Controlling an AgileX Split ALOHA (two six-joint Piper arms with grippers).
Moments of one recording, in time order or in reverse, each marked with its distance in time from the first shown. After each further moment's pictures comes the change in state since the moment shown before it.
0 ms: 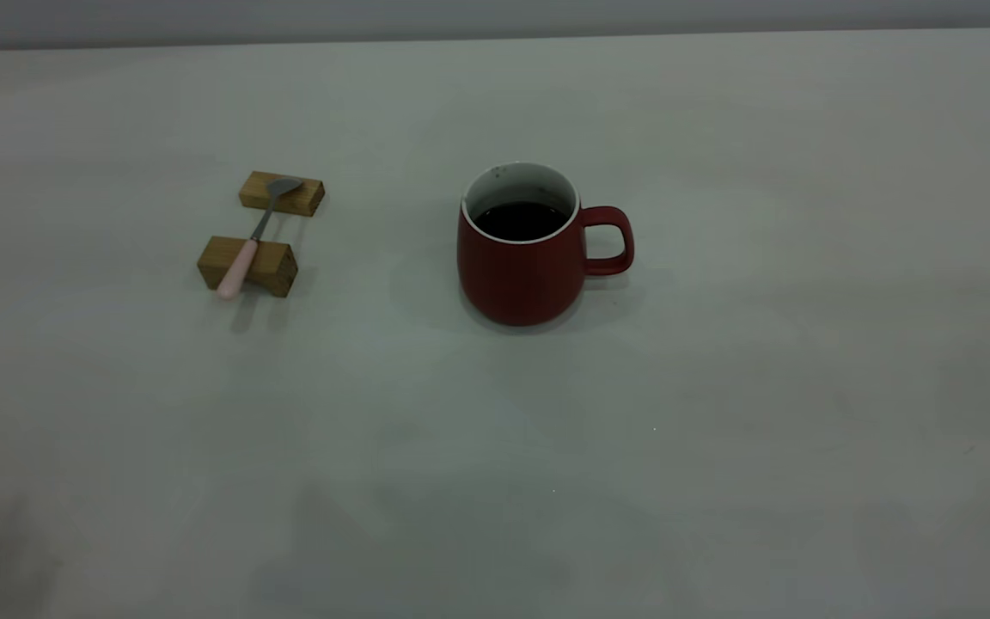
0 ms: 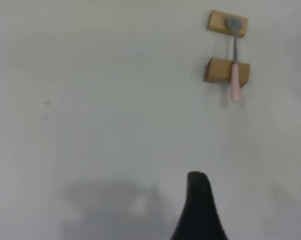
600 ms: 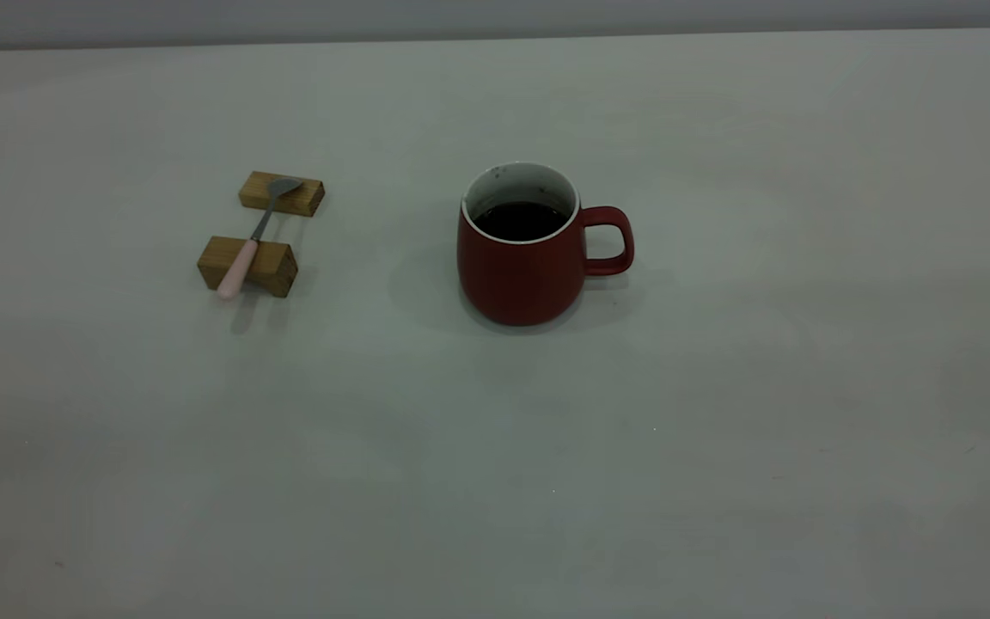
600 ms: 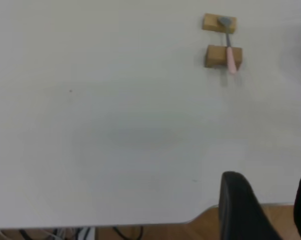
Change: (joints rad) left arm 0.000 -0.877 0.140 0.028 0.507 0.043; right arm 0.000 0.000 0.000 0.000 0.000 0.000
